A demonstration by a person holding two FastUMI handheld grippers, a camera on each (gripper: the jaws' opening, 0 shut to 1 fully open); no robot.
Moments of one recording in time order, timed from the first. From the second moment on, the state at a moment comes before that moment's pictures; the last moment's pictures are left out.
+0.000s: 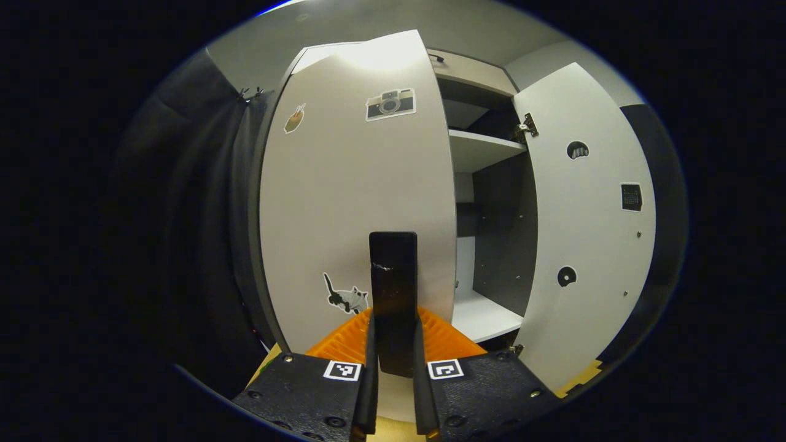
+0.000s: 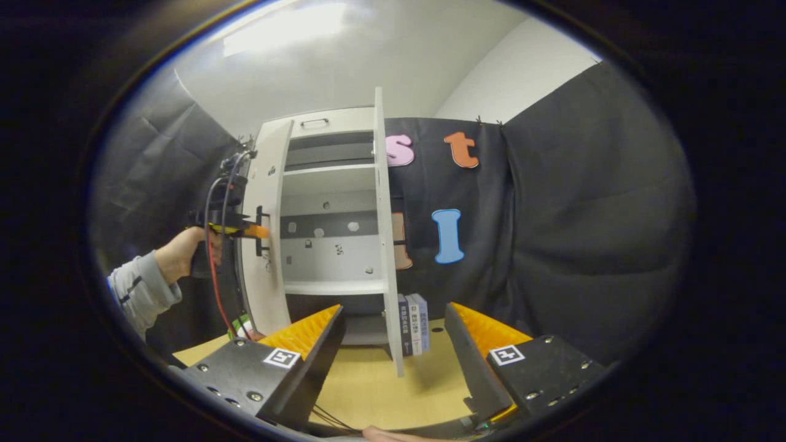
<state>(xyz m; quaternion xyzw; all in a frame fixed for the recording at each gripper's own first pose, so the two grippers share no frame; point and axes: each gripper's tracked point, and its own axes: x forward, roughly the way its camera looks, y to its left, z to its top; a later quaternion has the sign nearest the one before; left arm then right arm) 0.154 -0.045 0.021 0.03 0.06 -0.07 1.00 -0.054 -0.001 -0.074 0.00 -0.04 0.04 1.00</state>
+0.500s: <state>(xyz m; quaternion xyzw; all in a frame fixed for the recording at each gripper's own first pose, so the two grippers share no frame) 0.099 0.015 0.027 0.03 0.06 -0.06 1.00 -0.047 0.022 -0.072 0.01 -0.03 0.05 1.00</state>
